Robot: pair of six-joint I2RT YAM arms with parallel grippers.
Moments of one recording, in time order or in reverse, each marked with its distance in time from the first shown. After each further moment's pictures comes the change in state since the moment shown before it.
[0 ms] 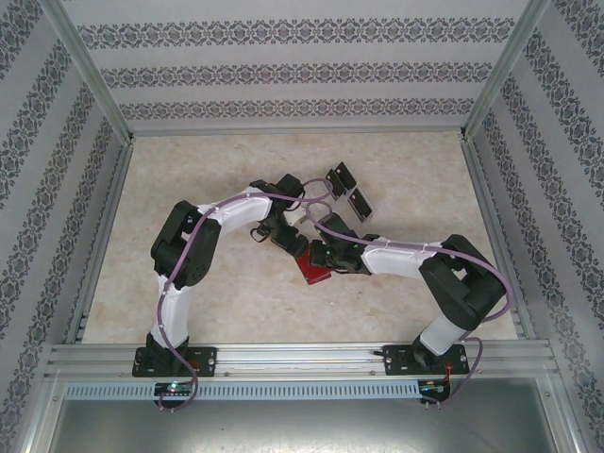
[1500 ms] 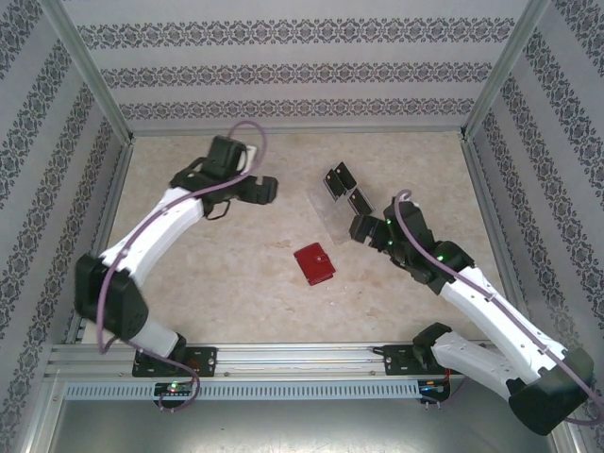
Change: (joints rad) left arm 0.203 -0.595 -0.172 0.249 -0.166 -0.219; right arm -0.199 -0.713 0.080 -0.547 0.297 -0.085
